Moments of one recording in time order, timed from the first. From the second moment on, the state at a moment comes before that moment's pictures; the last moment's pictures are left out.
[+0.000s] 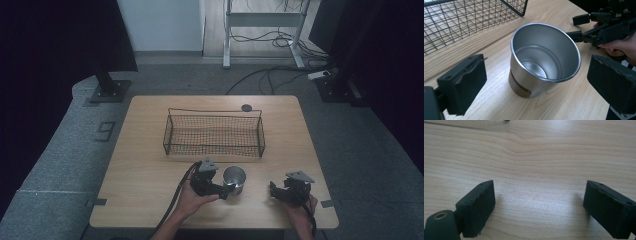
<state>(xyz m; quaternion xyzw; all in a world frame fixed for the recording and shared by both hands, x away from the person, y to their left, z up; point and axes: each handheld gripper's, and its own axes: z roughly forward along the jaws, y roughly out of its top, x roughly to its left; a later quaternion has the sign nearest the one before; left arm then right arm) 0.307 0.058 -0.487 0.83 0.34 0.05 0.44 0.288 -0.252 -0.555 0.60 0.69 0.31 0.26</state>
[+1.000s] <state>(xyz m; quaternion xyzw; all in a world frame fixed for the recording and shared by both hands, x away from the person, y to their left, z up) 0.317 0.022 -0.510 0.84 0.34 0.05 0.41 0.288 -0.252 -0.555 0.60 0.69 0.31 0.26</state>
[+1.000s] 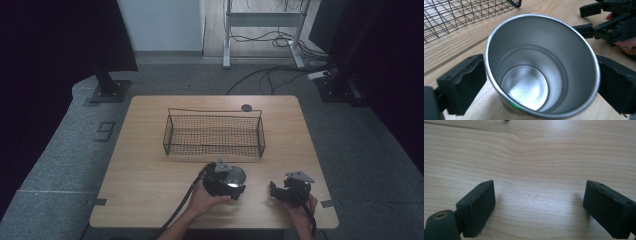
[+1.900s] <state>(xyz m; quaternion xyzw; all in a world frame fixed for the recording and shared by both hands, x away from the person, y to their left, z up) 0.315 0.028 -0.505 0.83 0.32 0.07 0.44 0.288 -0.252 -0.555 0.60 0.69 0.31 0.26</state>
